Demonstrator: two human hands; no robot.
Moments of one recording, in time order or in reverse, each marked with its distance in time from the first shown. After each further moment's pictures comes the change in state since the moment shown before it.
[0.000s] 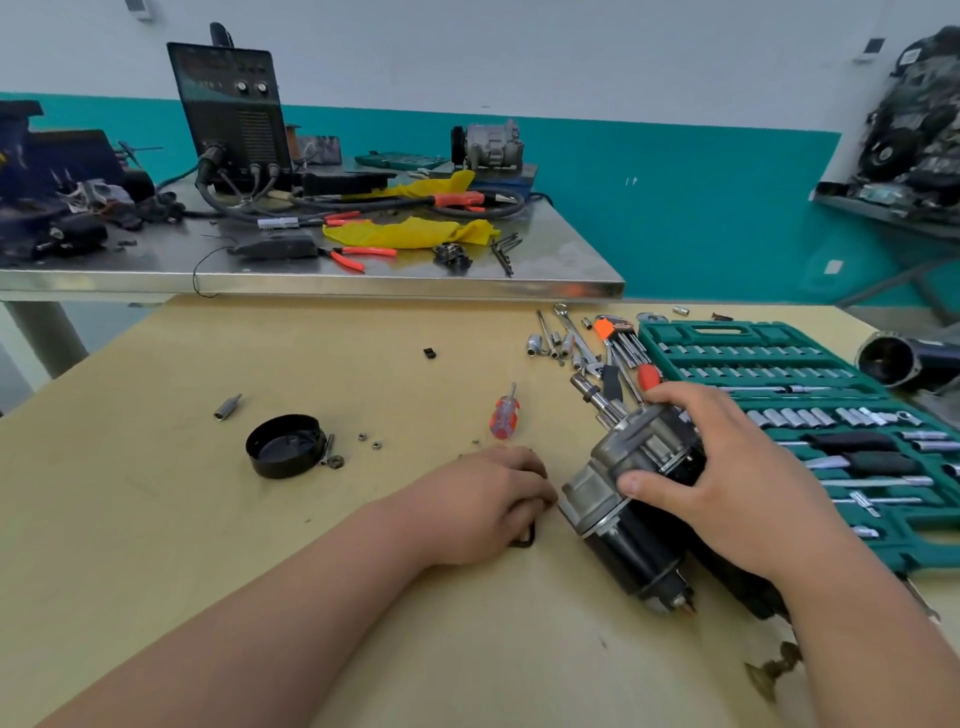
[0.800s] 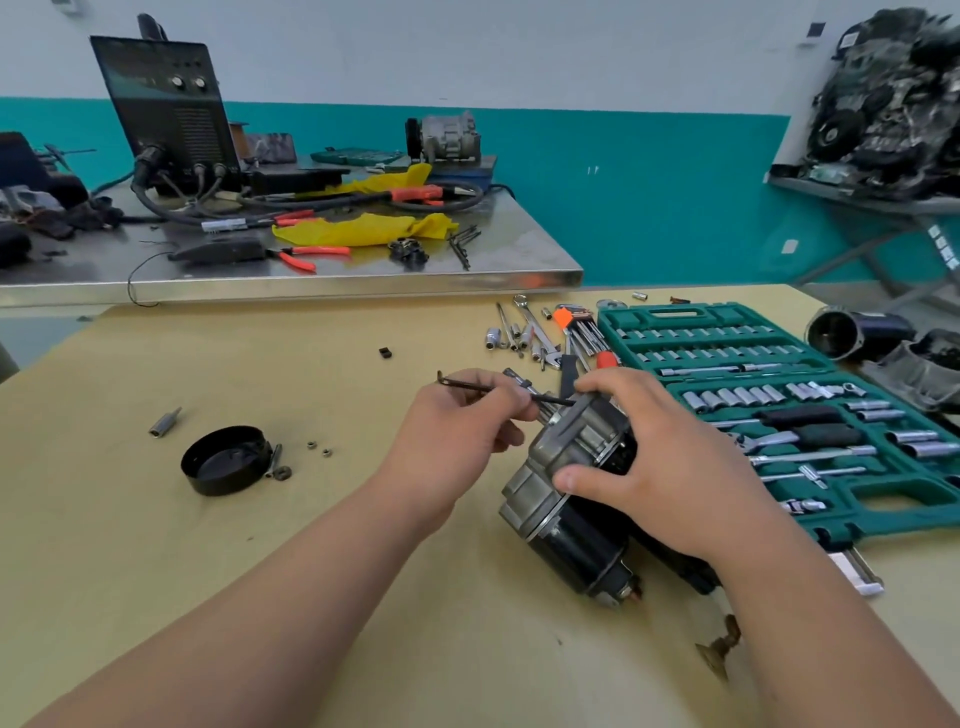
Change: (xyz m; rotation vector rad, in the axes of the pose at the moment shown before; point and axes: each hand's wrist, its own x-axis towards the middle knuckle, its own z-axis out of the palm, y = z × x) left_hand 0.030 0.048 -0.029 -1.175 0.507 -0.474; right_hand 0.005 0.001 0.005 -0.019 -0.035 -0.062
